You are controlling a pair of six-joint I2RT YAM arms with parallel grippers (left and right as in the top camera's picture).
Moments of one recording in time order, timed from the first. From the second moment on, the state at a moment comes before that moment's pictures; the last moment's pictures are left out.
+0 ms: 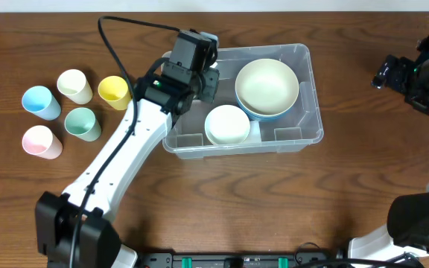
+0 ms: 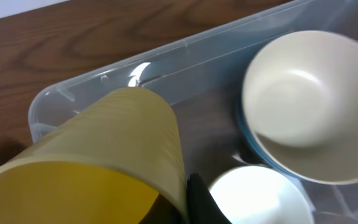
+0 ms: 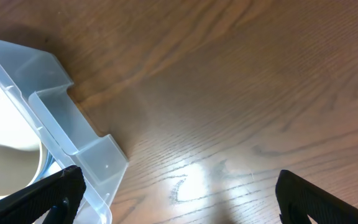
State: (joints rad) left arm -0.45 1.67 1.46 -0.65 -0.08 -0.11; right arm -0.25 1.75 1.89 -1.44 -0.01 0.31
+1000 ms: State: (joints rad) left arm -0.45 1.95 1.46 -0.61 -0.15 -0.12; right arm -0.25 1.75 1.89 -1.44 -0.01 0.31
